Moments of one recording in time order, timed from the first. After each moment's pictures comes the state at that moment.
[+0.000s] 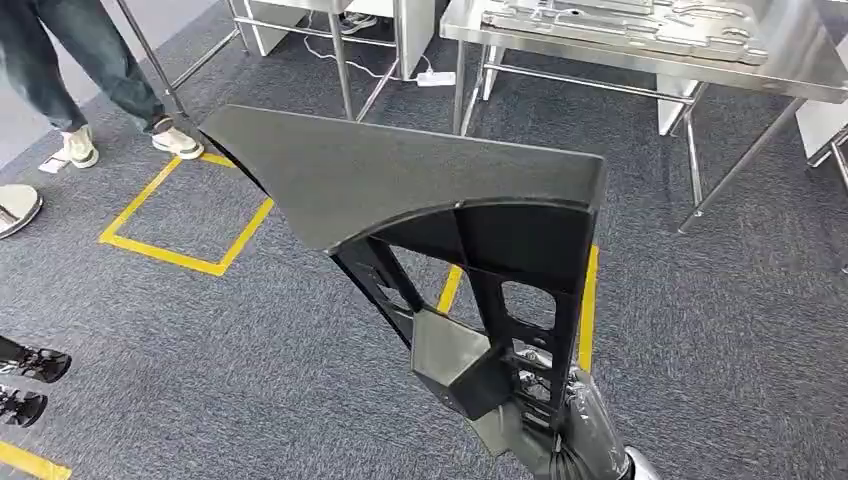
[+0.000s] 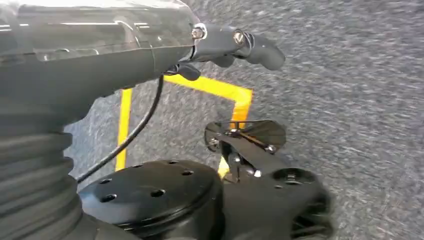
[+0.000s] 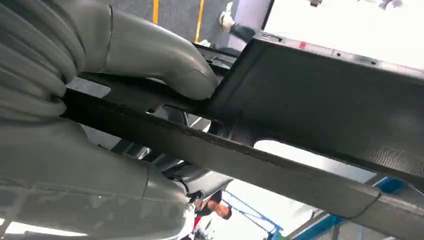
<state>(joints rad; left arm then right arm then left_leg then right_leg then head) -0.09 -0.21 1.20 -0.24 -1.17 0.00 -0.30 0.37 -0.06 0.26 -2.10 0.48 0.01 -0.46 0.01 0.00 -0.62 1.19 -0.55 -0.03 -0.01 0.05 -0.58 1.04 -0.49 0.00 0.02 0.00</state>
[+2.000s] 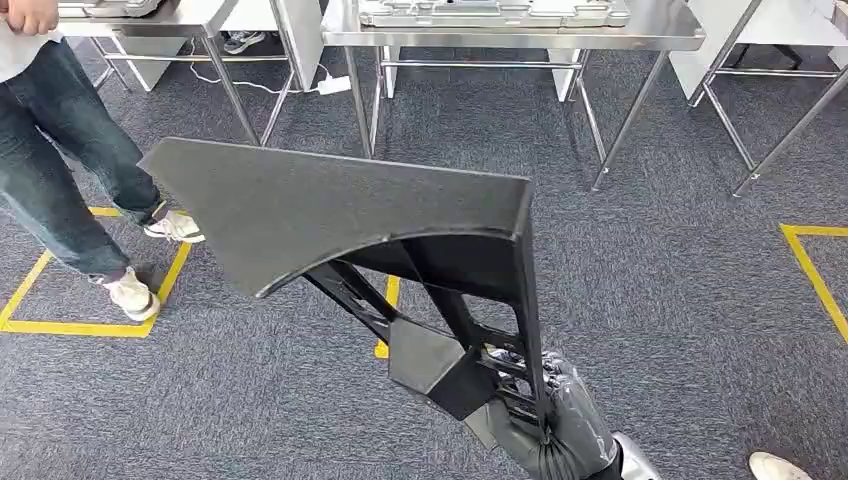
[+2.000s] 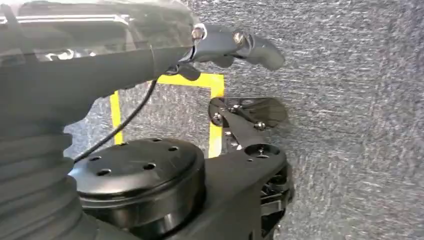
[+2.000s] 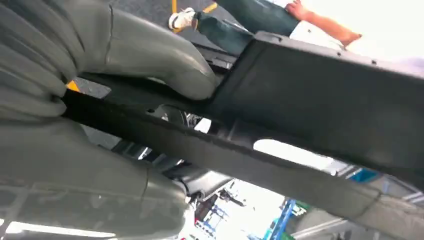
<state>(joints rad) -0.10 -0.21 1.24 -0.24 -1.12 -0.09 -0.30 0.30 -0.08 0.29 -2.08 0.47 0.04 -0.46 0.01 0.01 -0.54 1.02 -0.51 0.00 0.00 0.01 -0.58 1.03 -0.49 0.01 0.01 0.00</state>
